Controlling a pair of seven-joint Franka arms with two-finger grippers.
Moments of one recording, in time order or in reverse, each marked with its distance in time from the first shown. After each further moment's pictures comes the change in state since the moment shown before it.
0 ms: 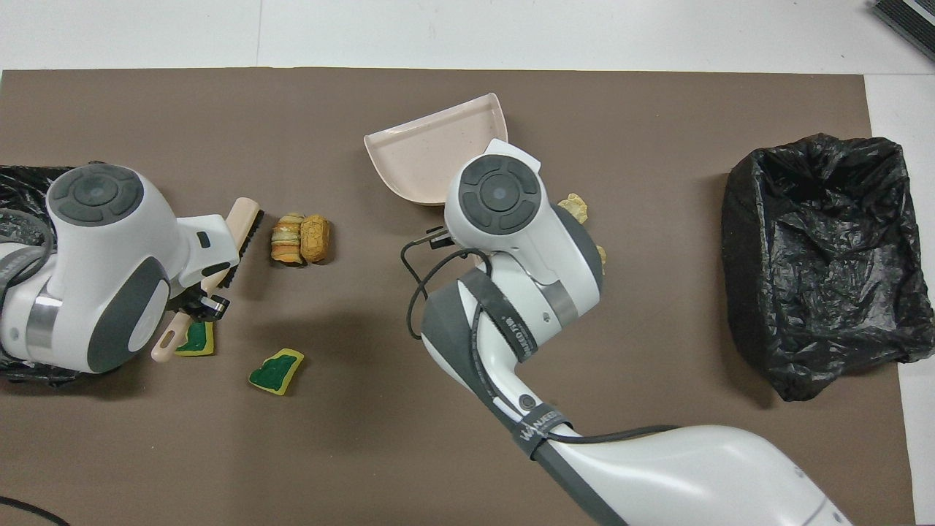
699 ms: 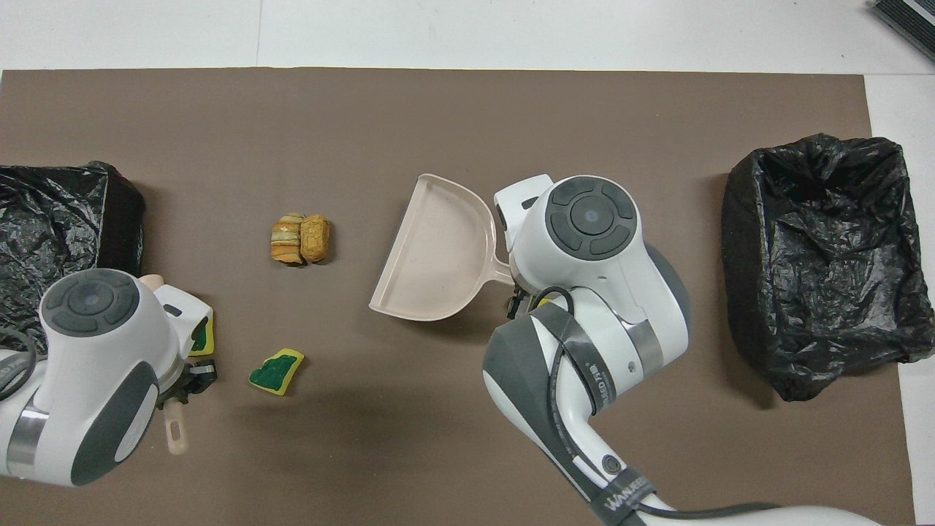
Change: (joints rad) left arm -0.013 -0.273 -0.006 -0.339 0.000 -0.032 -0.672; right arm -0.034 -0.220 0.007 -0.254 0.082 -0.126 -0.891
